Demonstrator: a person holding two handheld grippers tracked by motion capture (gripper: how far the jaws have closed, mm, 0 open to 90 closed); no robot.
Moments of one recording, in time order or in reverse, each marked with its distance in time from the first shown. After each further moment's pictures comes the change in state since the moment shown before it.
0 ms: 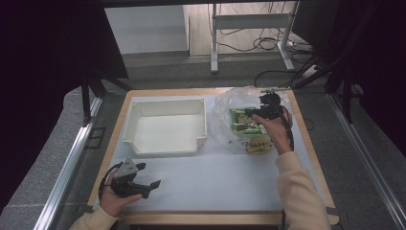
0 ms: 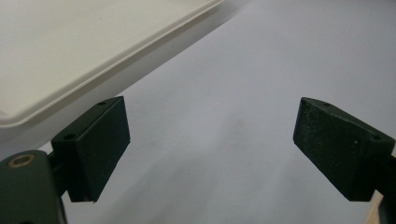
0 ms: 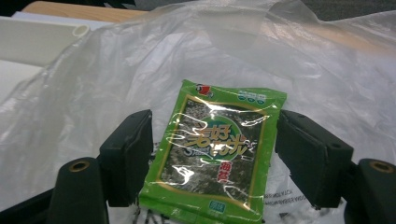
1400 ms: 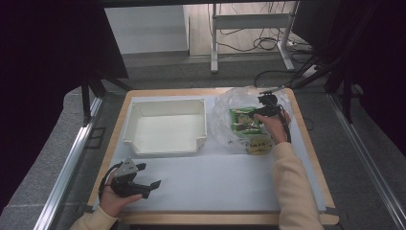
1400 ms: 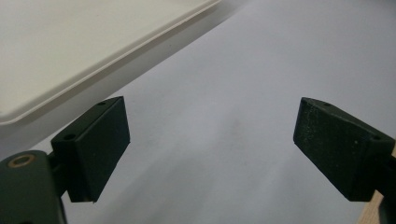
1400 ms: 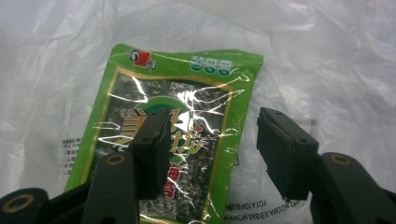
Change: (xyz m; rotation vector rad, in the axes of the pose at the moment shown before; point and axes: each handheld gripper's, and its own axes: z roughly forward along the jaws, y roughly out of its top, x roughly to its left) left arm 0.000 0.001 0.000 0.005 -0.012 -0.016; right arm -0.033 -0.002 0.056 0.193 -0.054 0.071
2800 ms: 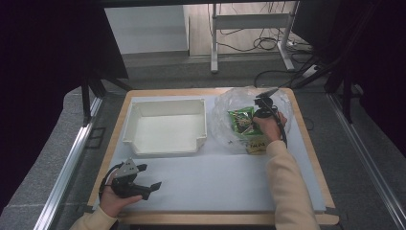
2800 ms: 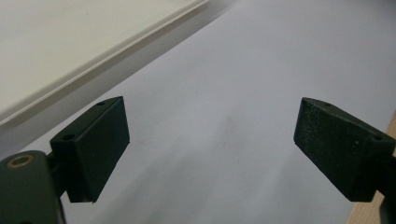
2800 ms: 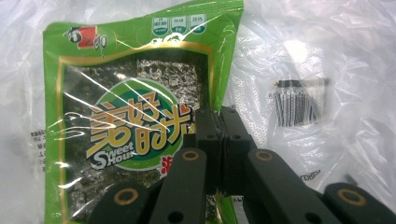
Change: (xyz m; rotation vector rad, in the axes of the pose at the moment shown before) left arm -0.001 0.000 0.000 0.004 -0.023 0.013; right arm 0.007 -0.001 0.017 0.150 -0.081 0.067
